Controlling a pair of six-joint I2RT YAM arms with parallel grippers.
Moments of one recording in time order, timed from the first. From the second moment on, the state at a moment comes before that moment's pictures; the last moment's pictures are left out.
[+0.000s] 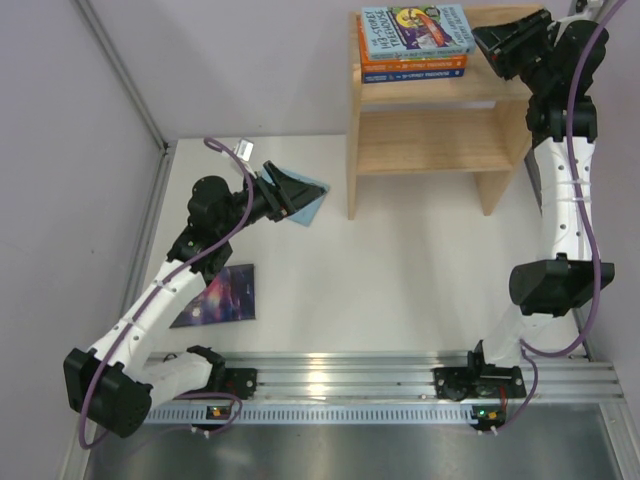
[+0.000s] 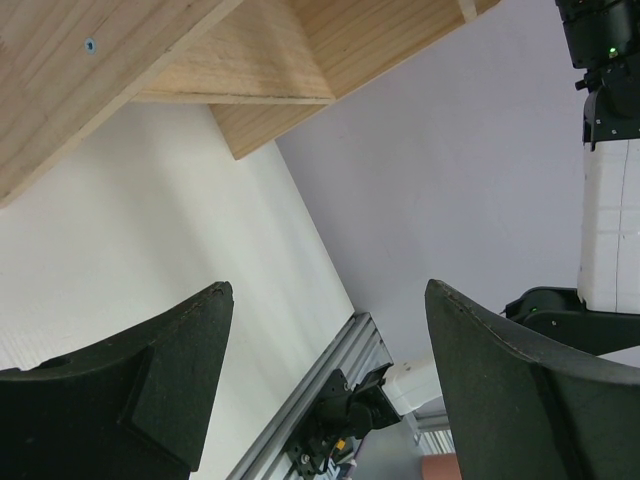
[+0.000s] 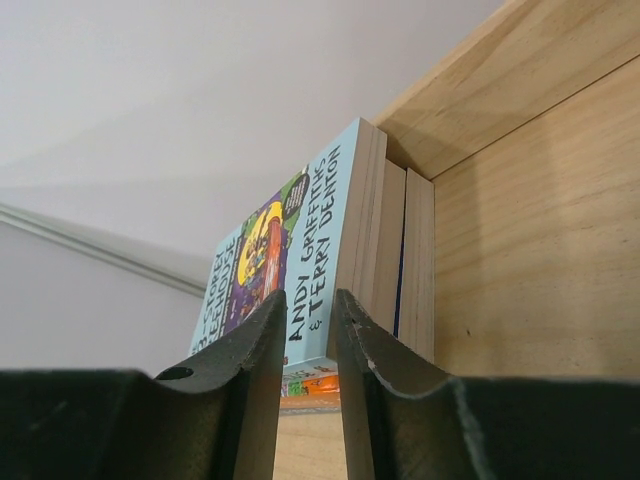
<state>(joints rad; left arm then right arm) -0.42 1.10 0.97 0.12 0.48 -0.95 -0.05 1.75 2.16 -0.31 -0.36 0.98</state>
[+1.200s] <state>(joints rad) -0.42 1.10 0.97 0.12 0.48 -0.95 -0.03 1.75 2.15 -0.31 -0.34 0.98</state>
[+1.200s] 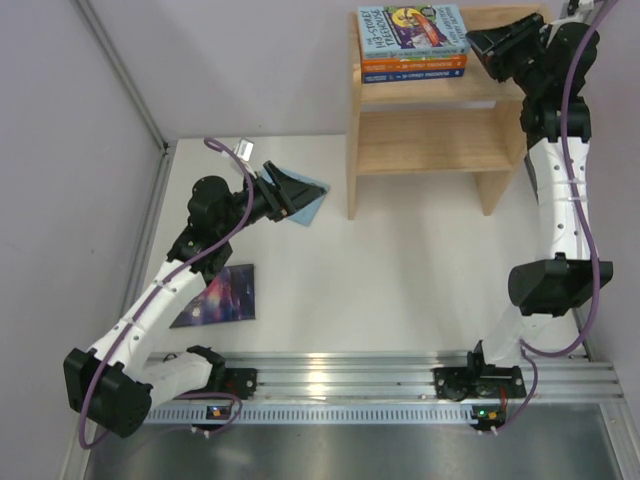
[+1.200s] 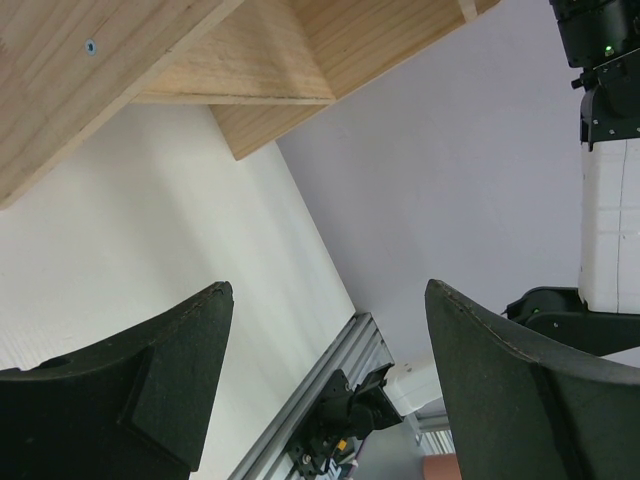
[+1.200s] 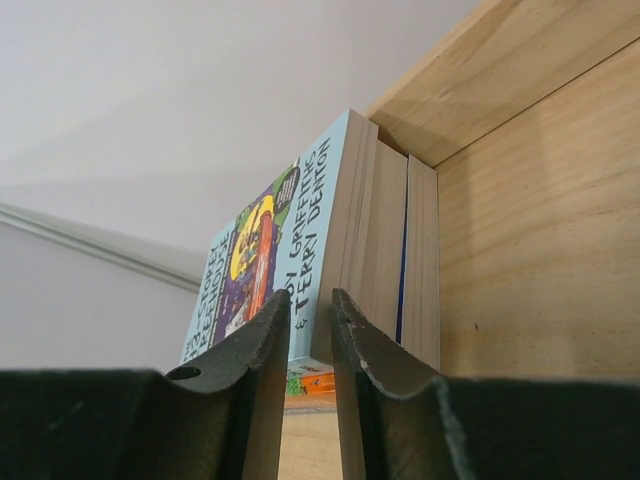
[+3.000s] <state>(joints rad) -0.42 1.10 0.97 0.12 0.48 -0.95 -0.03 1.71 2.08 -0.30 -0.32 0.99</state>
